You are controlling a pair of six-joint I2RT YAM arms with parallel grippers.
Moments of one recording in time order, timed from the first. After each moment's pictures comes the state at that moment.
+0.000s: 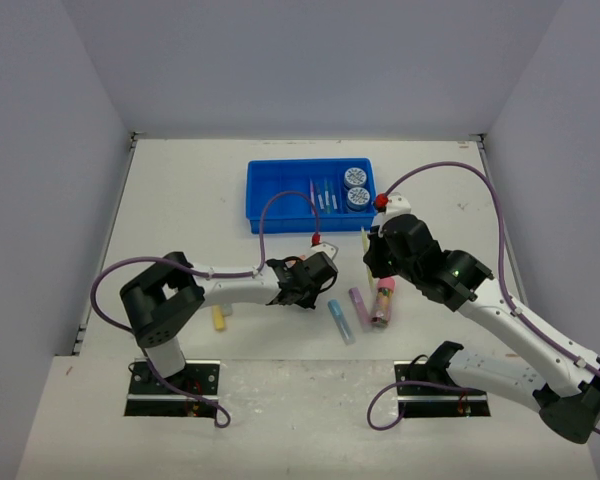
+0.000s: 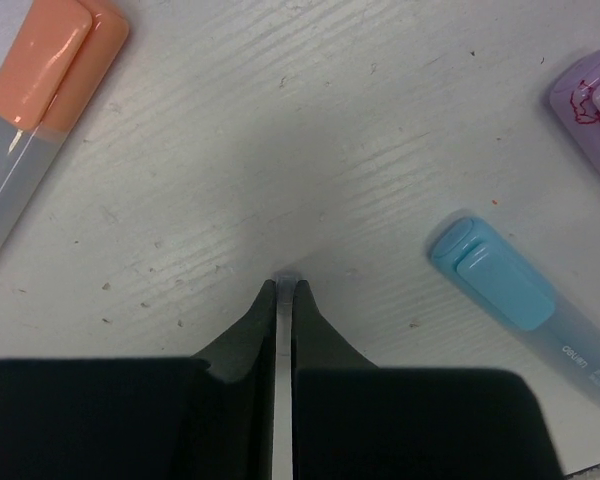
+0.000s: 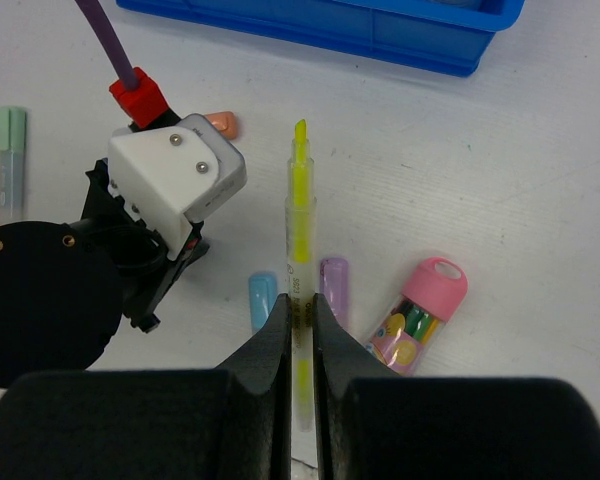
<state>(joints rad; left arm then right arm) -1.05 1.75 0.99 -0.35 -0.27 -0.53 0.76 0.97 0.99 -0.73 0.24 0.42</state>
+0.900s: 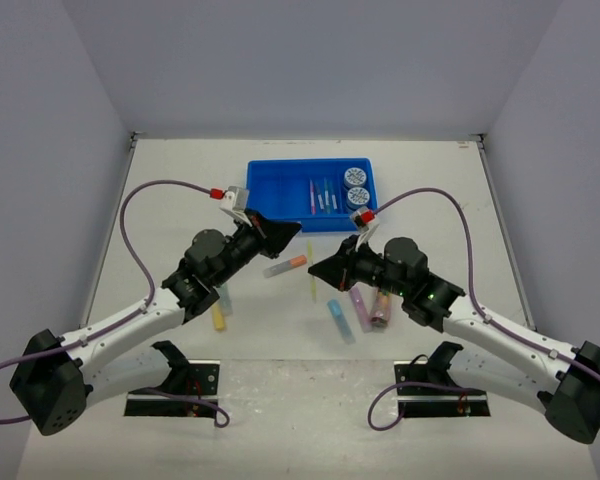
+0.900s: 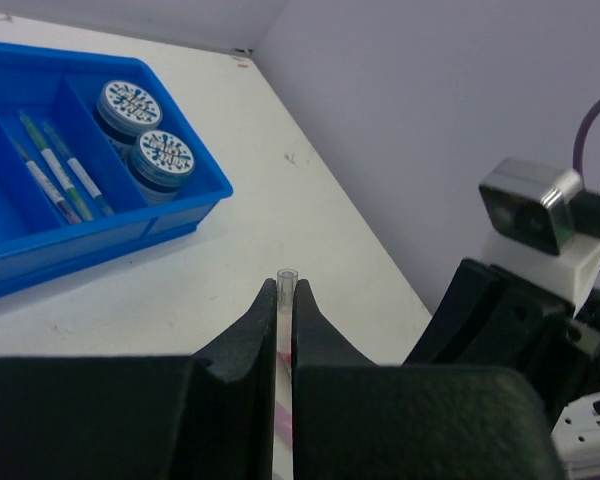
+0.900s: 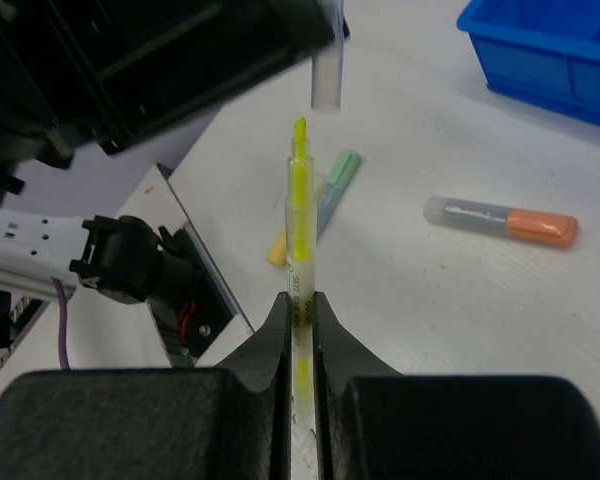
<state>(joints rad) -0.74 1.03 0.59 0.46 0.02 -0.67 0.82 0.94 0.60 0.13 -0.25 0.59</state>
